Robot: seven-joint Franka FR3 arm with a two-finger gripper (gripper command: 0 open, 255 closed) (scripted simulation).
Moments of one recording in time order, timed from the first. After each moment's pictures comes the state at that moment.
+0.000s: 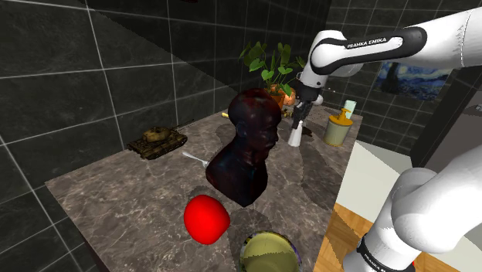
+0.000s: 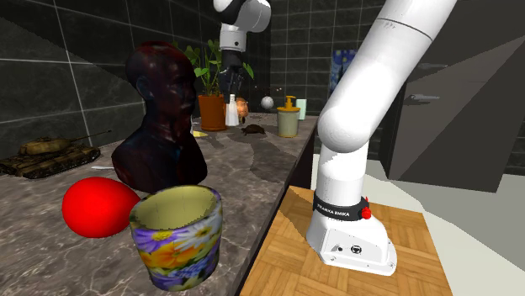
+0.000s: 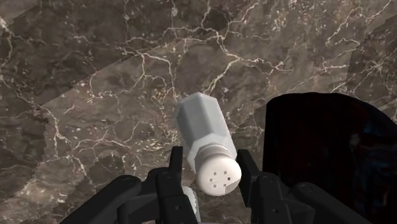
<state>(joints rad) 0.02 -0.42 -0.37 -2.29 -0.05 1.92 -0.34</state>
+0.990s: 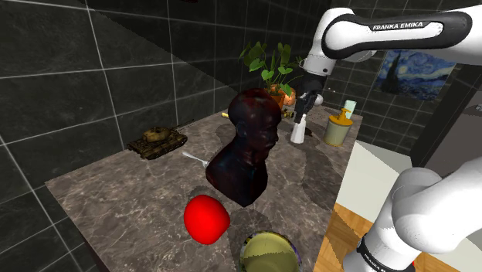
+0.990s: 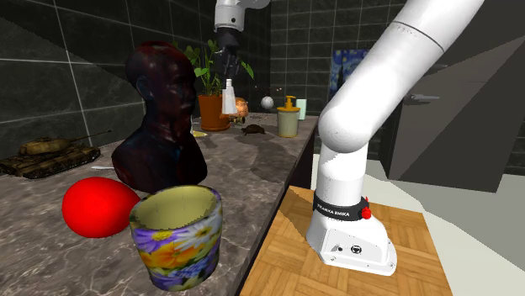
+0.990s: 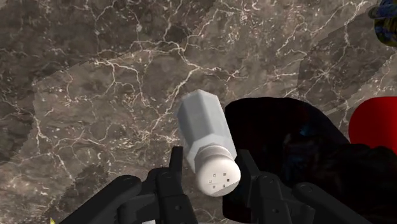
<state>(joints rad) 0.04 -0.57 -0.26 -2.29 -0.04 1.77 -0.22</state>
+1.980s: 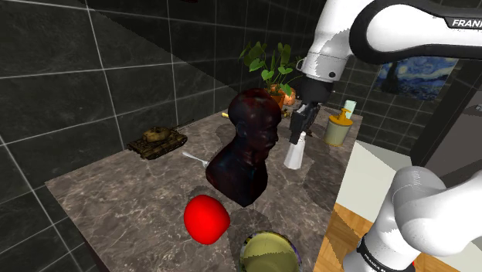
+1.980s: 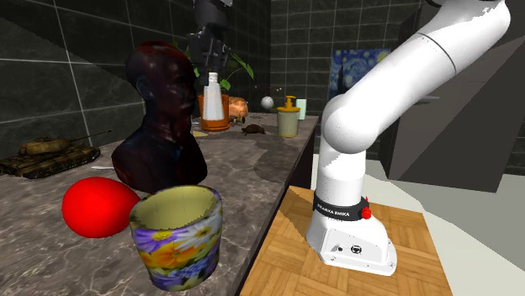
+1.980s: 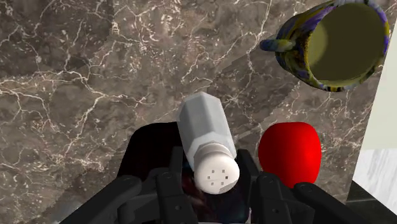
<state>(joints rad) 0.14 -0.81 0.05 -2.43 0.12 1.68 0.13</state>
